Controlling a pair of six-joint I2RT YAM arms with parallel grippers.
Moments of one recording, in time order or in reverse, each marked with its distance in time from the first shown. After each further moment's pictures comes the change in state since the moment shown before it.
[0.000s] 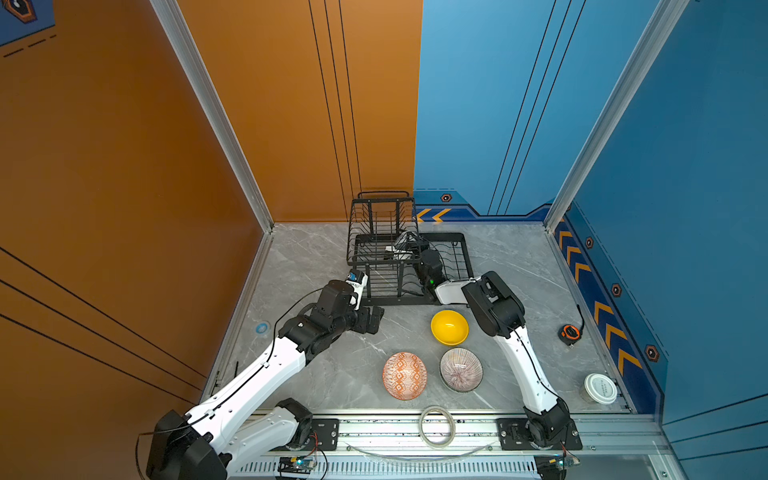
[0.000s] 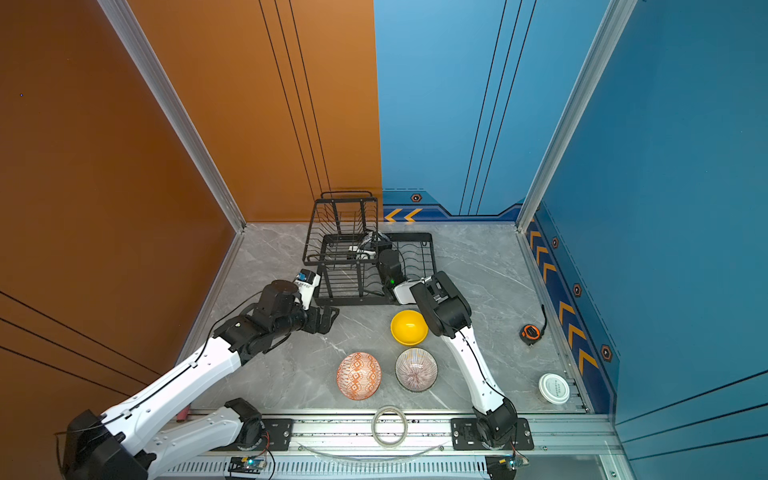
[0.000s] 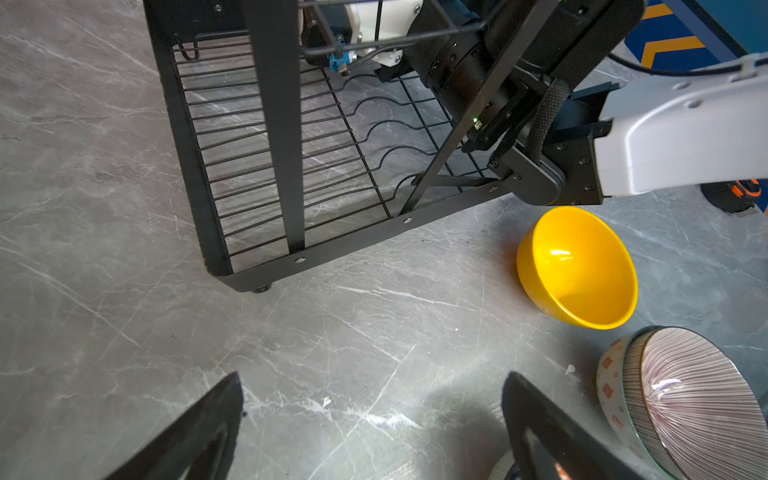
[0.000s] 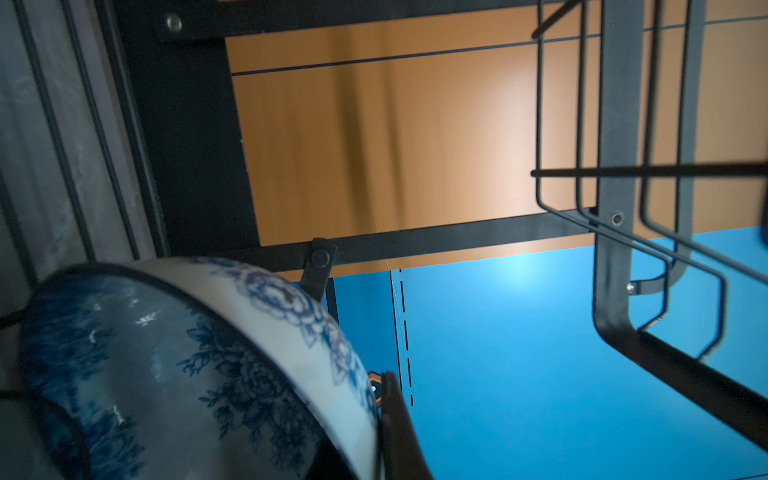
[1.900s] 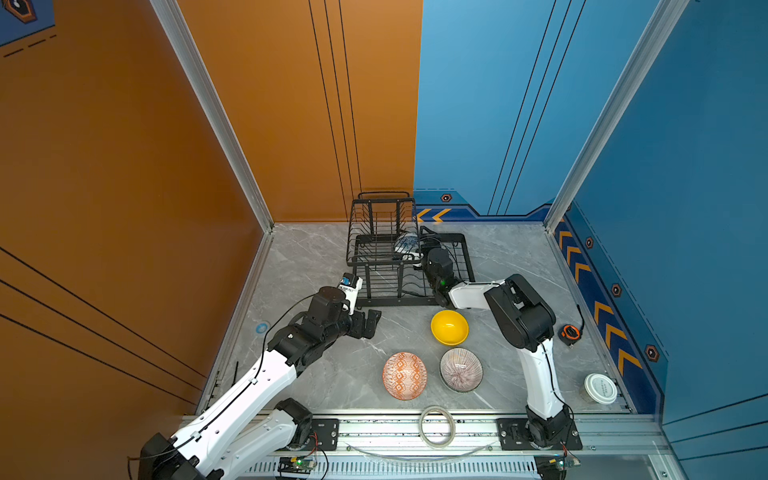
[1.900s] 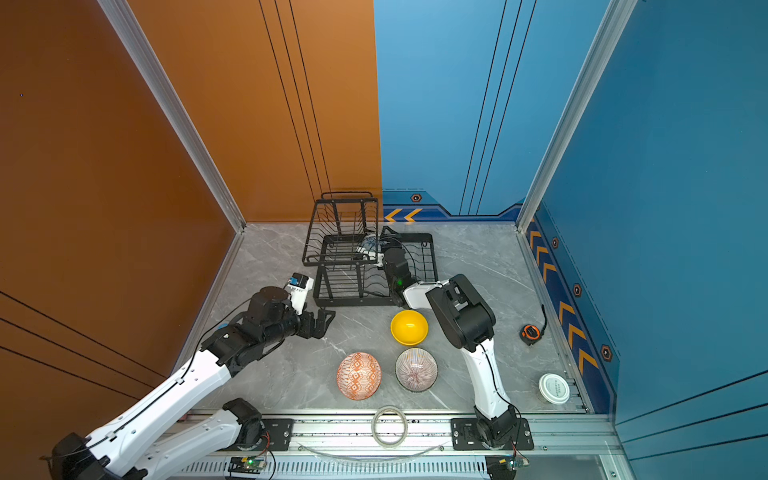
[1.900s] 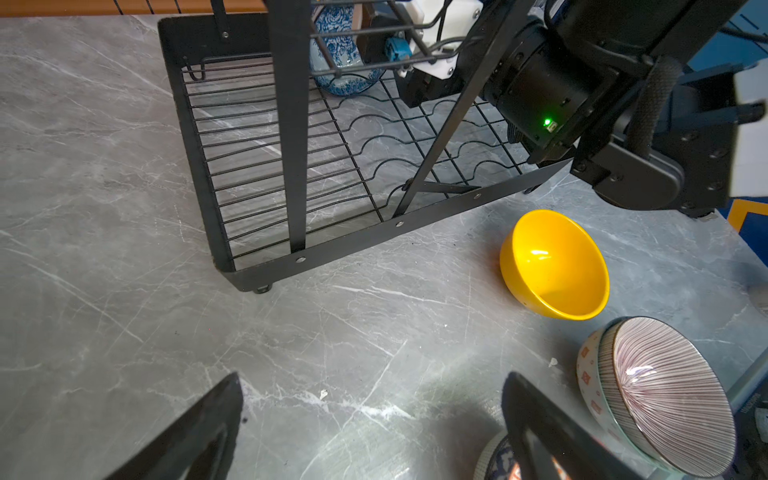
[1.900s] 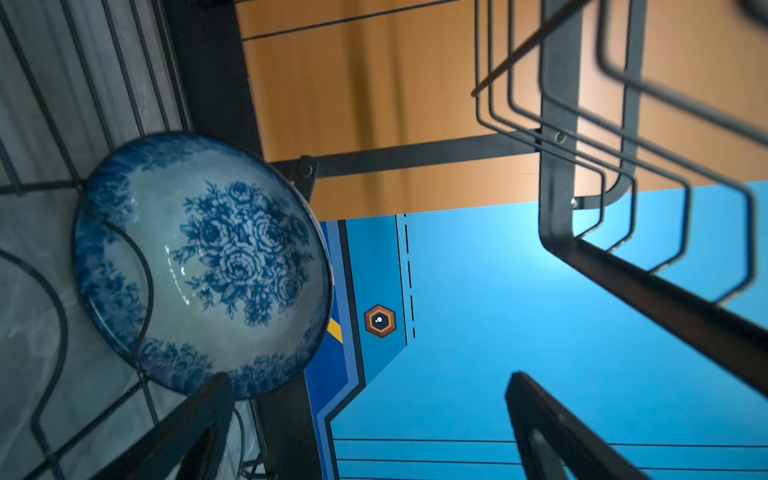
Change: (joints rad) left arm 0.003 -0.121 -0.048 -0.005 0.017 -0.001; right arm 0.005 -0.312 -0.293 -0.179 0.082 0.068
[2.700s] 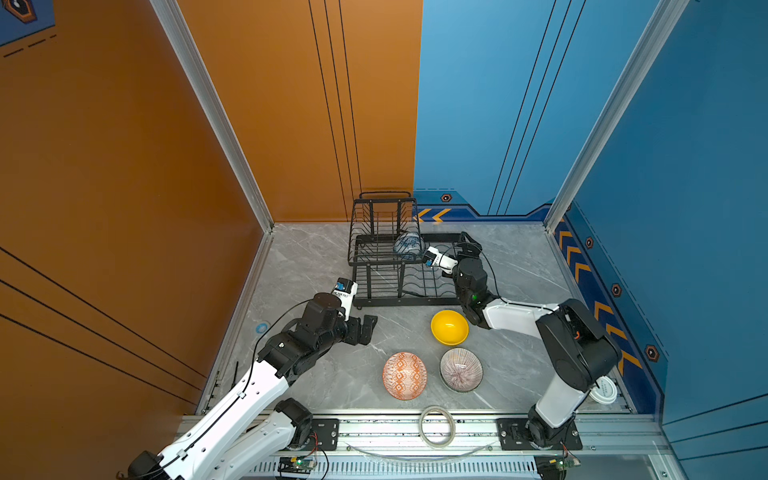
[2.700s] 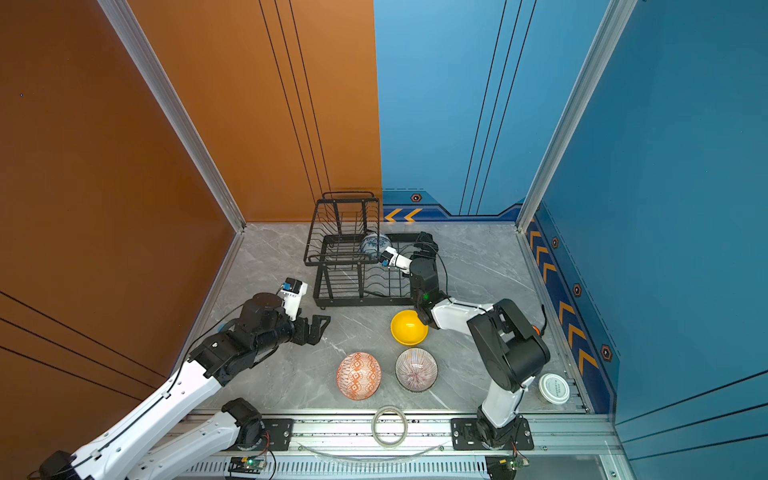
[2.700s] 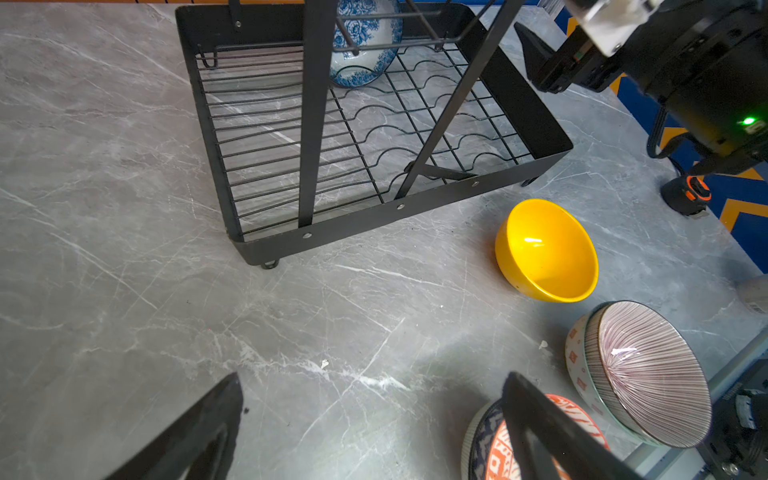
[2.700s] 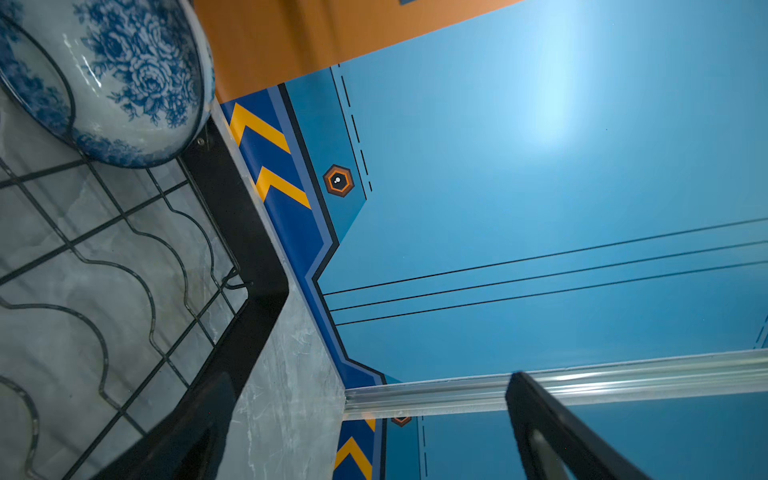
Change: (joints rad) left arm -0.045 -0.084 0.000 -0.098 -0.037 -0.045; right arm -0.016 -0.501 -0.399 -0.128 0.211 0.244
